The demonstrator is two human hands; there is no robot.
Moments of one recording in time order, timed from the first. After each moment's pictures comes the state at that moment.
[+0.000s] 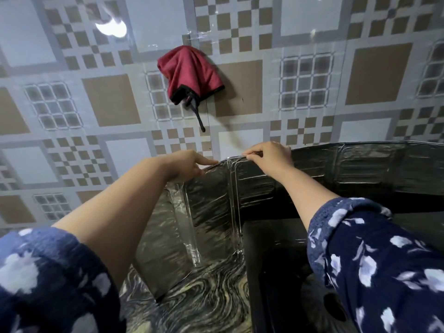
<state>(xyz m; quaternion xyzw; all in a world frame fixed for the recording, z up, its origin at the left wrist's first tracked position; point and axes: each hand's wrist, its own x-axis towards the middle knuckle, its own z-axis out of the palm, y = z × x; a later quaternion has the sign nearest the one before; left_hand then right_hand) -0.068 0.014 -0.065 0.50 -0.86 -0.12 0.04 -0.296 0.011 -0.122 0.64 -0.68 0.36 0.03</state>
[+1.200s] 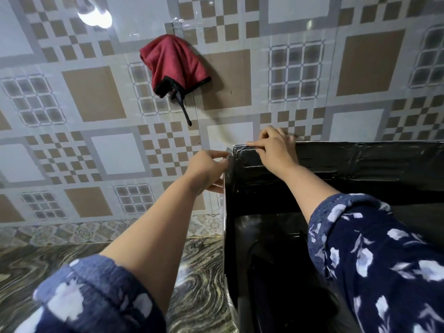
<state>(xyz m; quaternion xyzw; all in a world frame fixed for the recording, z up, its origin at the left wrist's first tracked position) -0.141 0.044 -0.102 0.51 -0.69 -0.39 0.34 -0.330 0.013 -0.134 0.66 -0.65 0.37 0.12</state>
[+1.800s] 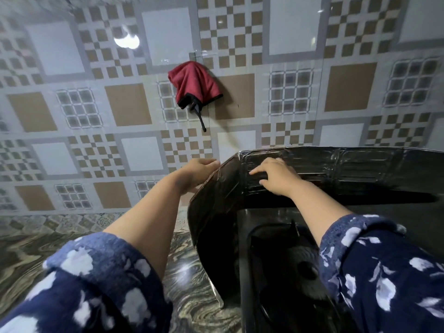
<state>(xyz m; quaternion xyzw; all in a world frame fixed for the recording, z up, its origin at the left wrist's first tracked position) -0.086 0.101 -0.079 0.53 -0.72 -0.36 0.25 -0.304 0.103 -0.129 0.71 -0.68 0.19 -0.02</state>
